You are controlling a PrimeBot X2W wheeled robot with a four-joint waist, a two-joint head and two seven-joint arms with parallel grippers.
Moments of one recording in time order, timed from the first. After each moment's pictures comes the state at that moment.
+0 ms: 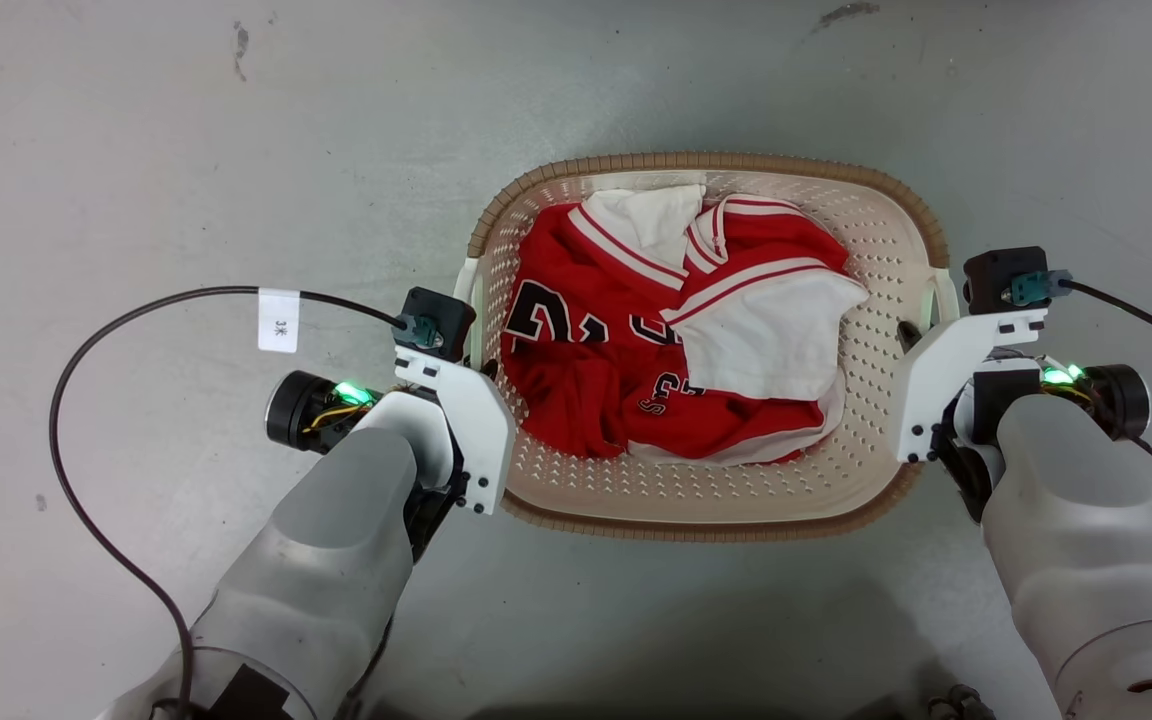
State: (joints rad) left arm -0.87 0.09 -0.73 1.12 -0.56 -0.12 0.01; right arm -0.90 -0.05 -0.19 1.27 -0.18 0.13 -0.02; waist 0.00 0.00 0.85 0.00
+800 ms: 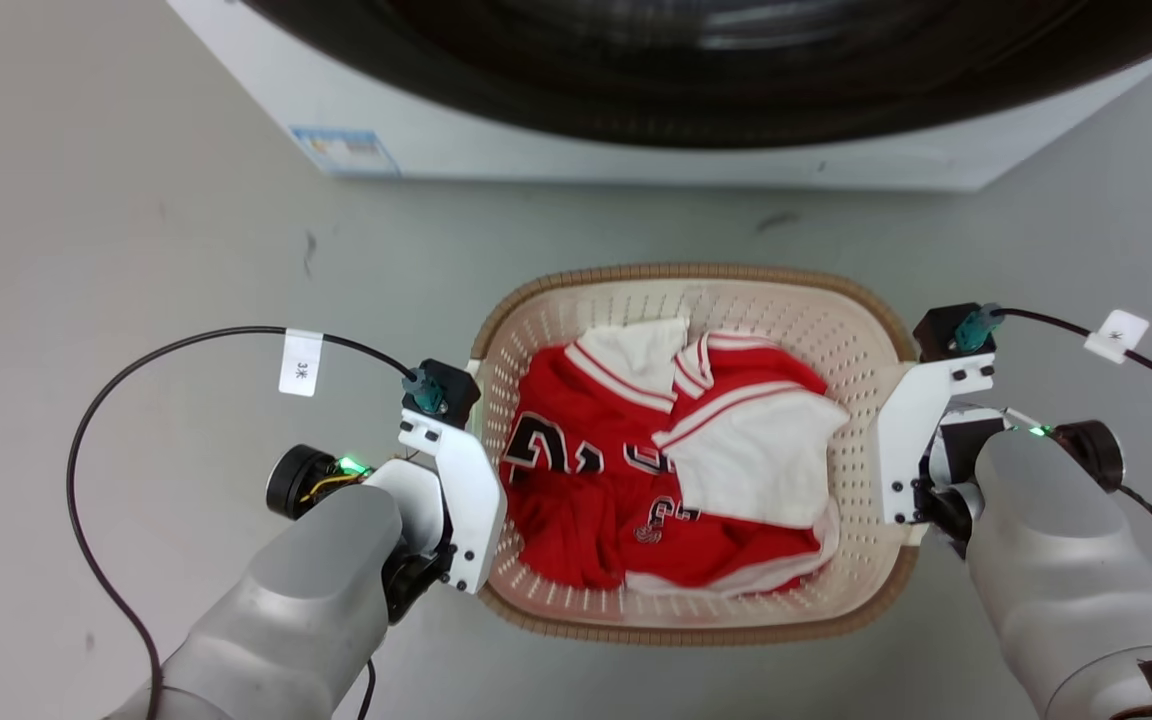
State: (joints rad) left arm -0.80 0.21 -1.01 0.99 -0.84 -0.12 0.19; right arm -0.85 -0.05 -0.12 1.29 -0.16 0.13 0.25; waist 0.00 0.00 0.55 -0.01
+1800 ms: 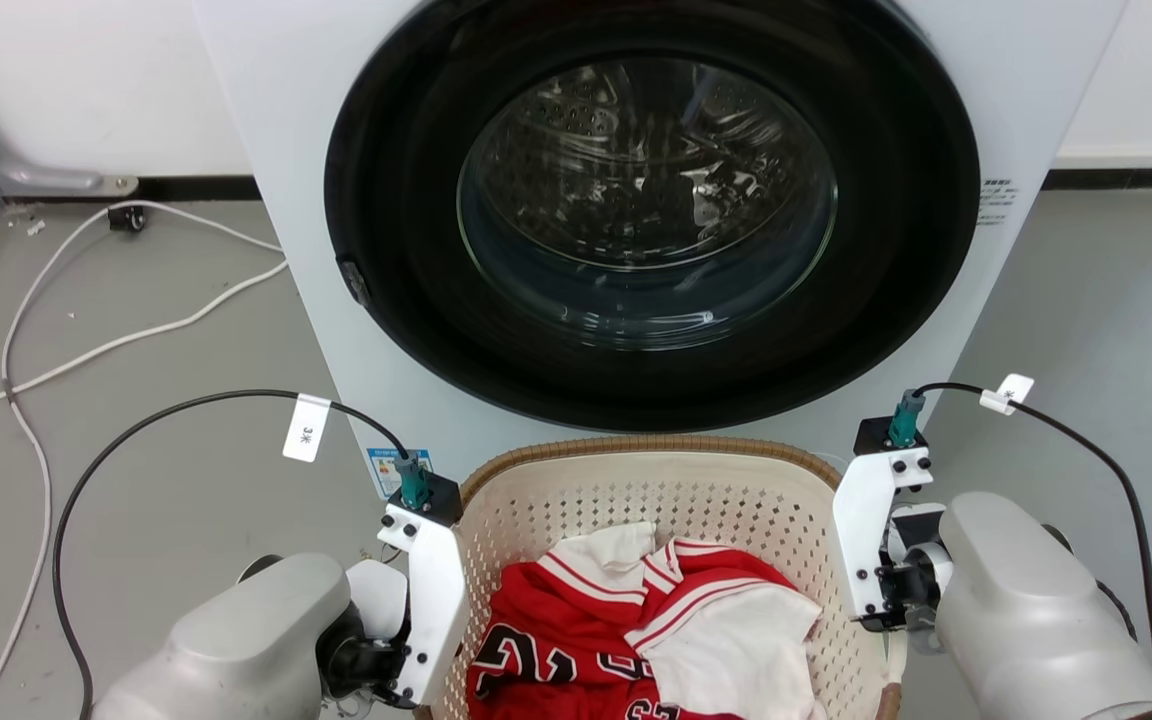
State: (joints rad) left arm -0.74 0.46 -1.27 0.65 -1.19 -0.12 0.61; right arm -0.75 -0.06 0.27 1.23 0.28 0.13 0.70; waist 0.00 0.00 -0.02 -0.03
